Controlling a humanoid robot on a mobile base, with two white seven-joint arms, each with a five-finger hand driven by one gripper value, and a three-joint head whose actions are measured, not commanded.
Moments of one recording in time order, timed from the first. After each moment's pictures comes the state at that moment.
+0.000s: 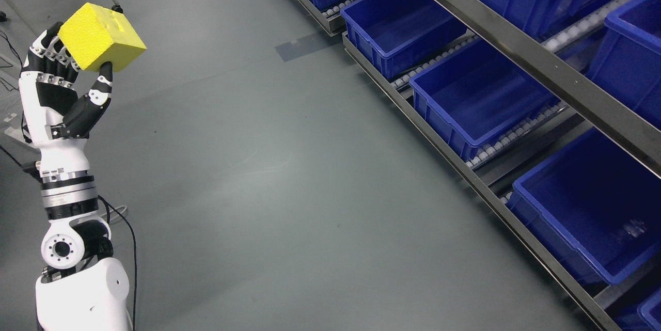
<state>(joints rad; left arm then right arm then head) -0.35 0.00 0.37 -1.52 0.16 -0.45 -0.22 0.05 0.00 0.00 0.00 0.00 -0.01 0.00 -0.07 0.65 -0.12</state>
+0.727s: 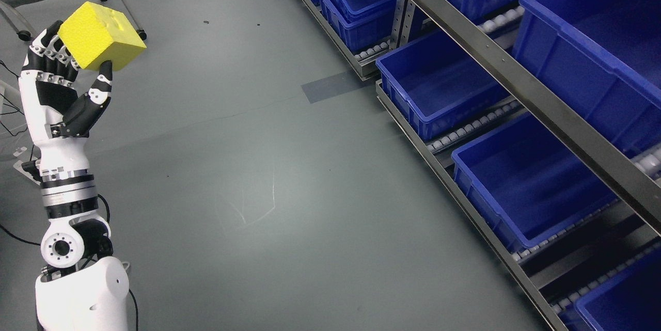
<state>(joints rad) -0.35 0.00 0.36 -1.52 0.16 -0.44 -0.22 0.05 0.00 0.00 0.00 0.00 -0.01 0.00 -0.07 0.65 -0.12</state>
